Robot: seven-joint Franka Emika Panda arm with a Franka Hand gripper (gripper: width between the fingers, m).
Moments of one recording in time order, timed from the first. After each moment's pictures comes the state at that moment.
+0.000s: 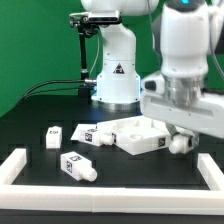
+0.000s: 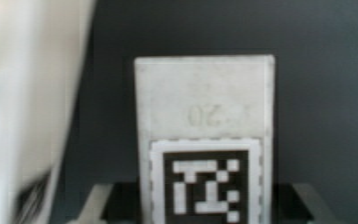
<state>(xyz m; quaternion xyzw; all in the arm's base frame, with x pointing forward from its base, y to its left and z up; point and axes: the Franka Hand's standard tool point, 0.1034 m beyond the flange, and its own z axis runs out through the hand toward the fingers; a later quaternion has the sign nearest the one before) 0.478 0.088 0.072 -0.94 0.32 0.09 0.05</state>
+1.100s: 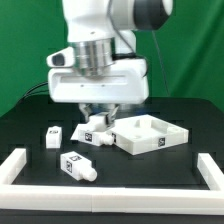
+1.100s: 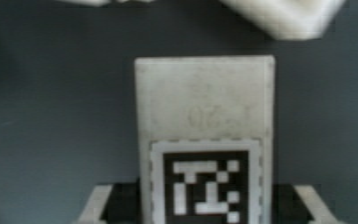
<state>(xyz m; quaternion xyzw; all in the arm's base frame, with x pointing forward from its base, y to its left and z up) 0.477 -0.068 0.070 -0.98 0.19 0.02 0.05</state>
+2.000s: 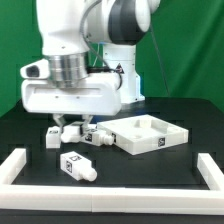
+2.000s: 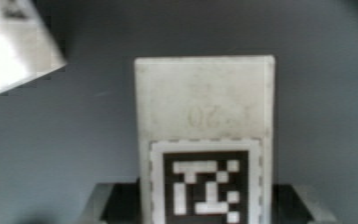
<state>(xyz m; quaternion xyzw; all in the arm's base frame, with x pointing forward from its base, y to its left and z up) 0.474 -0.129 0.044 -0.99 0.14 0.03 0.03</state>
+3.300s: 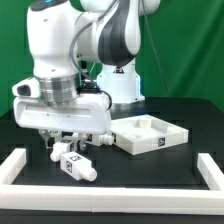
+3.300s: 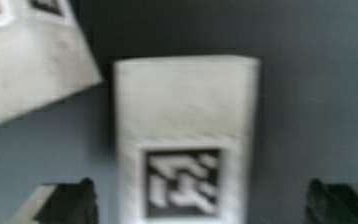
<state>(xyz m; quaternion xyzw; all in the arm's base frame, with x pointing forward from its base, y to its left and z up) 0.471 -0.120 0.028 -0.99 0.13 0.05 0.01</state>
